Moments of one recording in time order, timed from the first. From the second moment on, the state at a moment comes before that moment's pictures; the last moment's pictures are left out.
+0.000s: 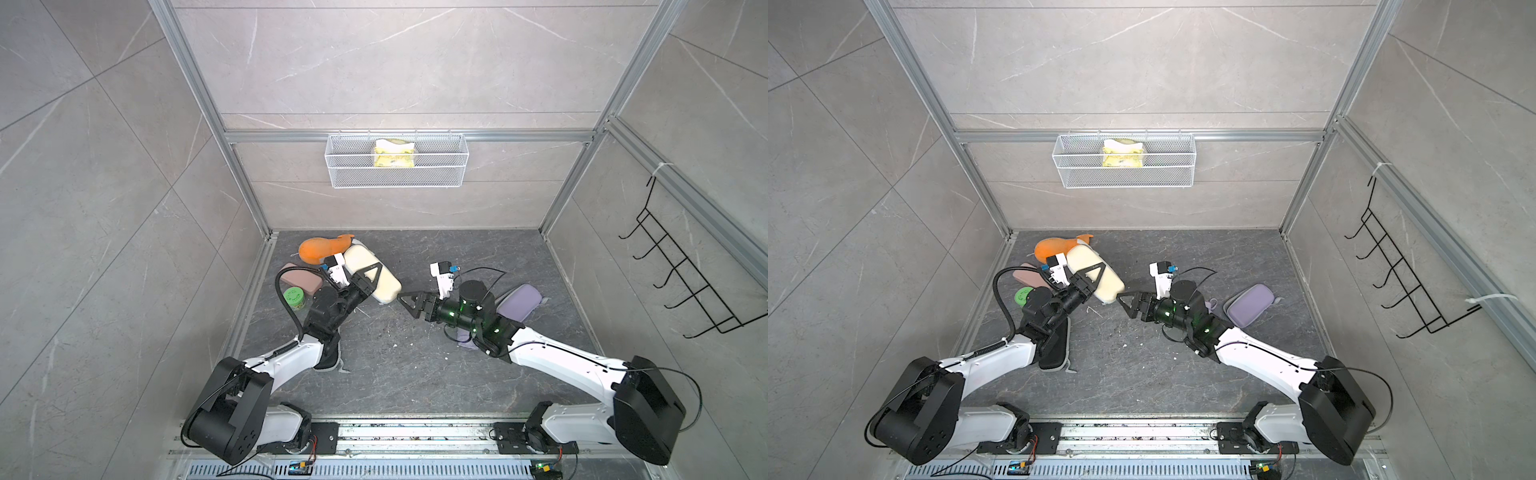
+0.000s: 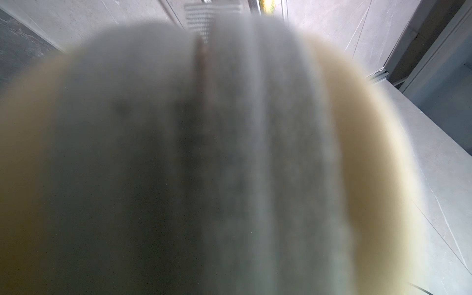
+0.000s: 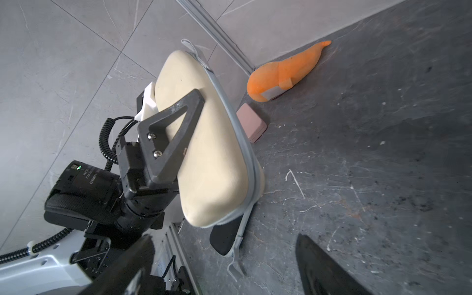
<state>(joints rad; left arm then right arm) -0.47 1.32 0.54 0.89 0.22 -1.10 0.74 1.35 0.79 0.35 -0.31 0.84</state>
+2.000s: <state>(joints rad) -0.17 1.22 0.85 0.09 1.05 -0.92 0.50 1.51 1.07 0.06 -1.04 0.76</state>
